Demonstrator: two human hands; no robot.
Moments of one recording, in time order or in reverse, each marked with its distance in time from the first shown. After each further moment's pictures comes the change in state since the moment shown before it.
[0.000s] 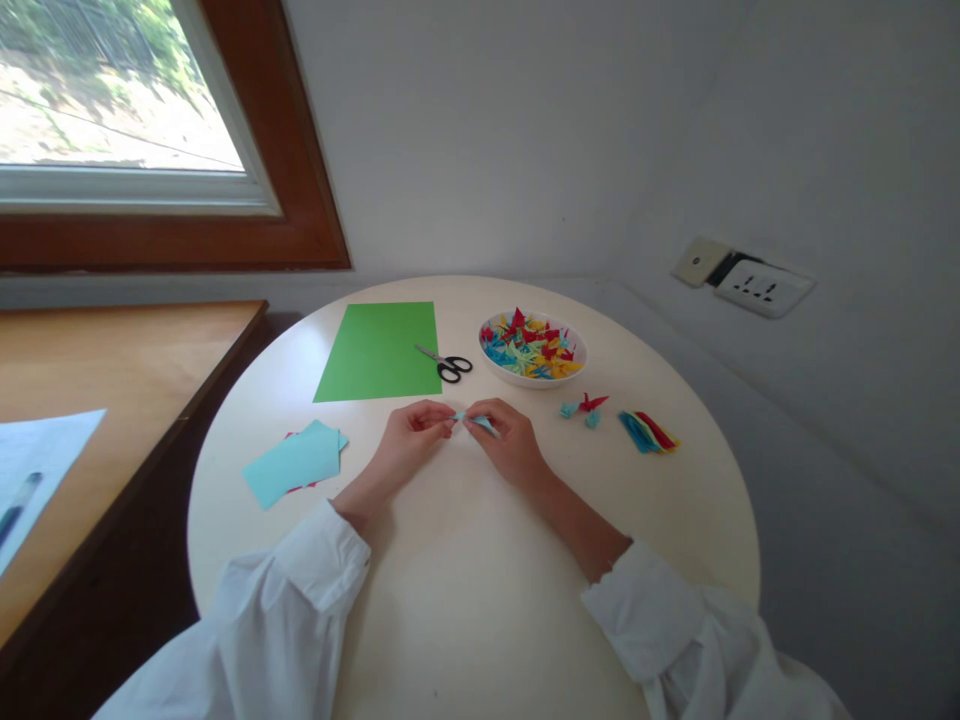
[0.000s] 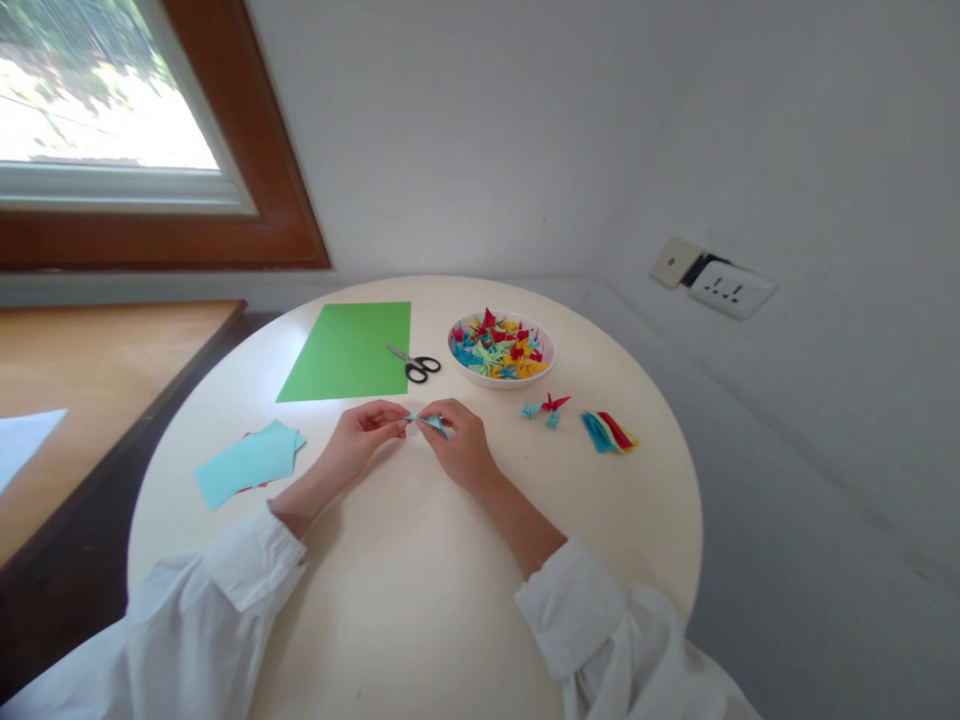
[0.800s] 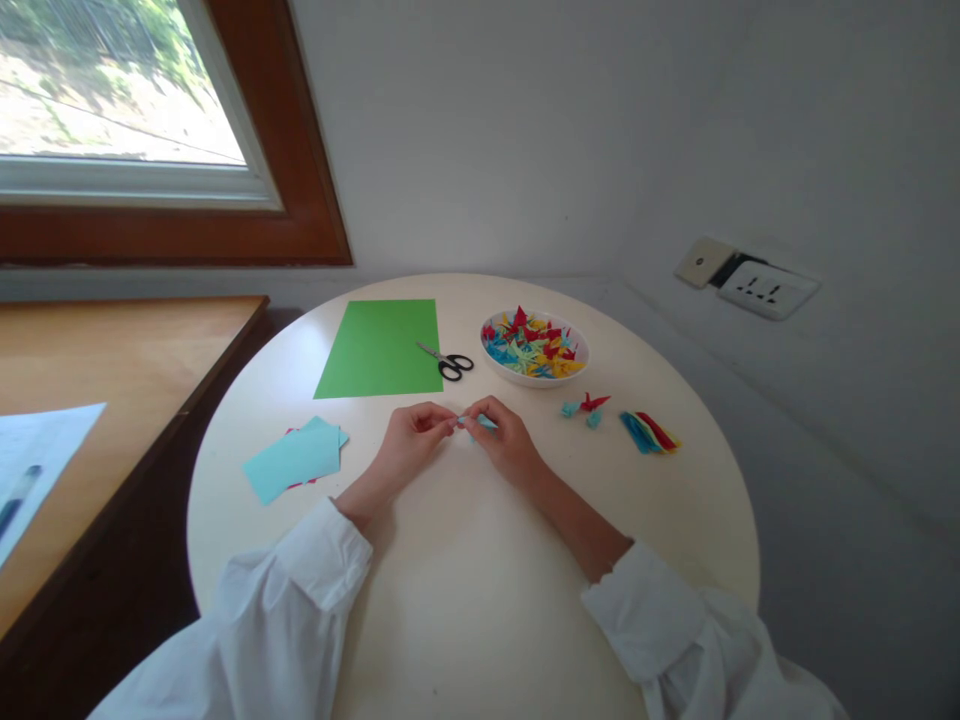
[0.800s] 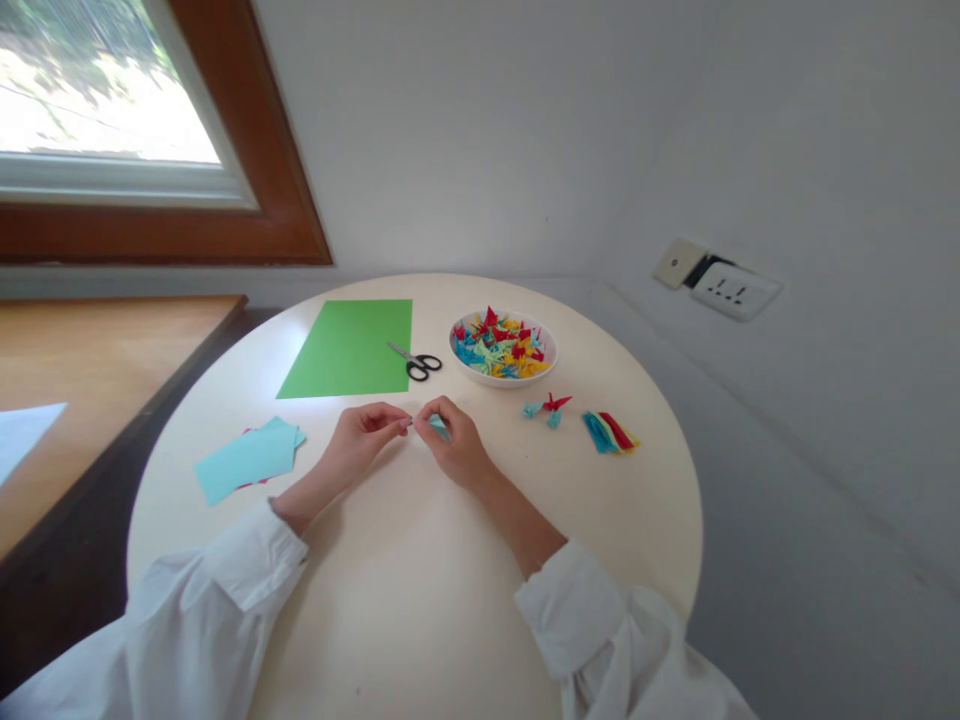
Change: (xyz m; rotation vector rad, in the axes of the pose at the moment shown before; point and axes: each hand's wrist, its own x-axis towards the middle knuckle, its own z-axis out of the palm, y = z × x) left_hand 0.000 -0.005 -0.002 0.211 -0.009 0.093; right_hand 0.001 -0.009 -0.001 0.096 -0.129 0.108
